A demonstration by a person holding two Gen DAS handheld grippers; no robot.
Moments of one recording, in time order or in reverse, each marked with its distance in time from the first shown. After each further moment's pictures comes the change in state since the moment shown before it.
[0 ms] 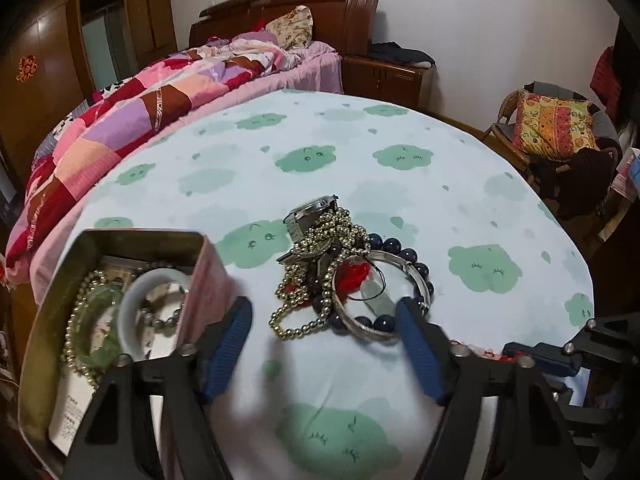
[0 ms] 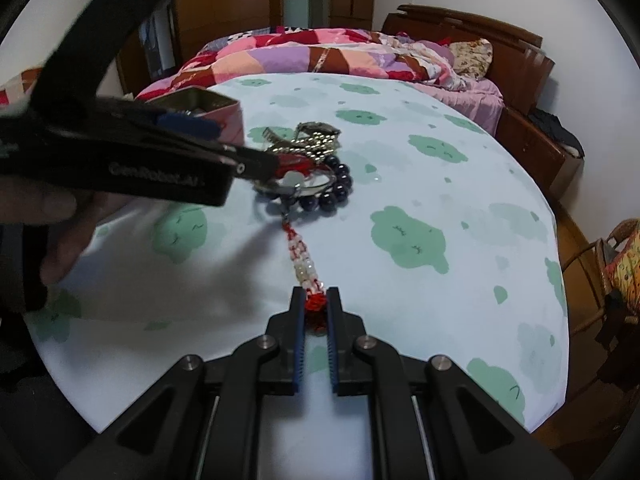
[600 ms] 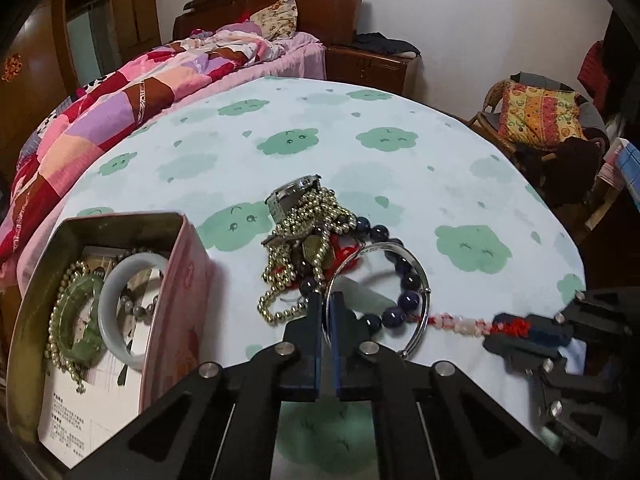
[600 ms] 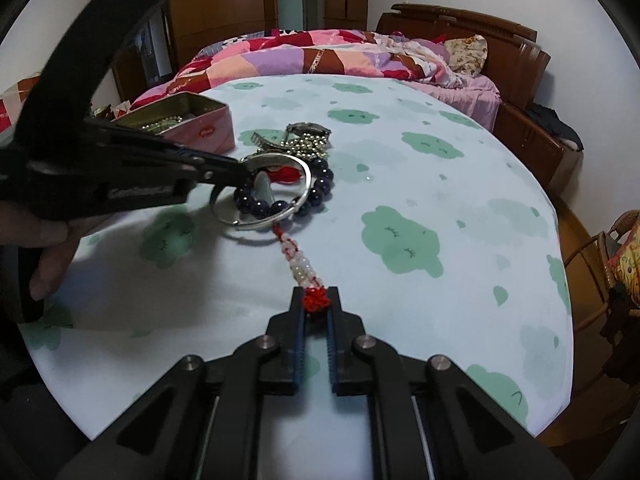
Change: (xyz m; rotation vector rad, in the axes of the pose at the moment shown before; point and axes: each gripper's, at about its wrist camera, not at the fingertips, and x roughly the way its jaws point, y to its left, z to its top) left arm -0.004 -0.001 -0.013 0.023 0.024 -0.067; right arm 0.003 -0.007 -0.001 0.020 -0.006 0.008
